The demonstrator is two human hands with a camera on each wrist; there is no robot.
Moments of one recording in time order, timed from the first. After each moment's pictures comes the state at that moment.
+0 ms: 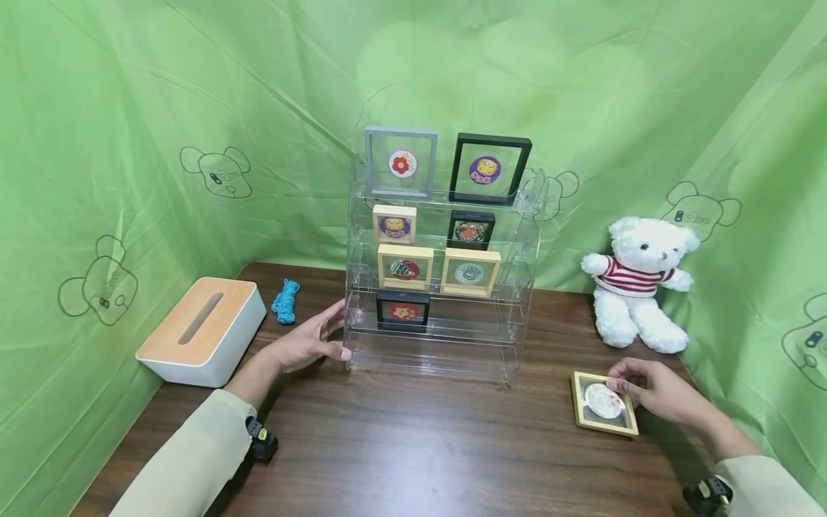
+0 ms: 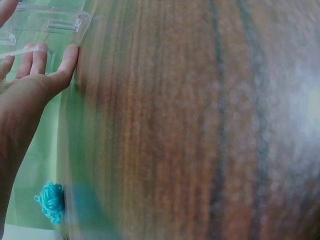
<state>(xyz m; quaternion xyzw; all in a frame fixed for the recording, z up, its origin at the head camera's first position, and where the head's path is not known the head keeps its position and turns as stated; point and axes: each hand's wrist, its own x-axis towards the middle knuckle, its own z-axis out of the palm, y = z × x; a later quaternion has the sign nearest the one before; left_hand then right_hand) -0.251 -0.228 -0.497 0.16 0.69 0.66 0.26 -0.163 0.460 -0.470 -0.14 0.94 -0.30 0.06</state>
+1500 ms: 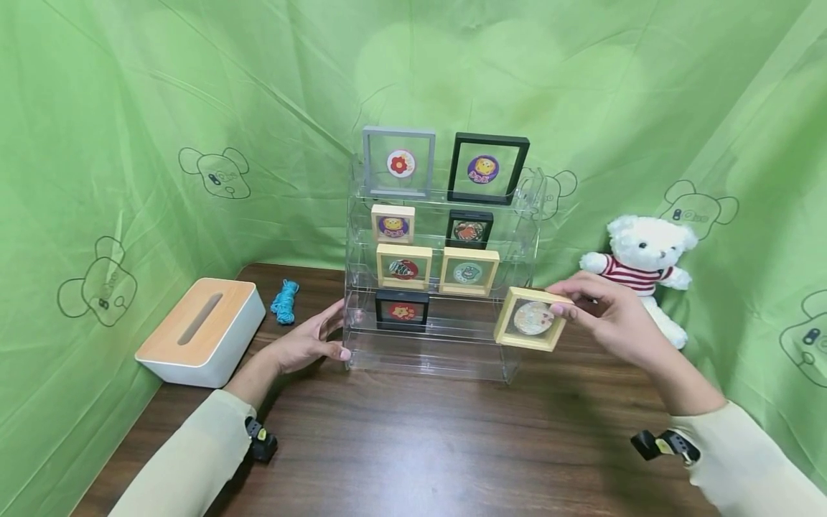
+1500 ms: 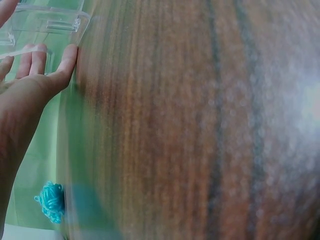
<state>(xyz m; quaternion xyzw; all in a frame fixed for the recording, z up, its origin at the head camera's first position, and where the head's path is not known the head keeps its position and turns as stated) -0.251 -0.228 -0.497 0.16 0.68 0.66 0.26 -0.188 0.315 -0.338 -0.28 0.87 -0.38 -0.15</state>
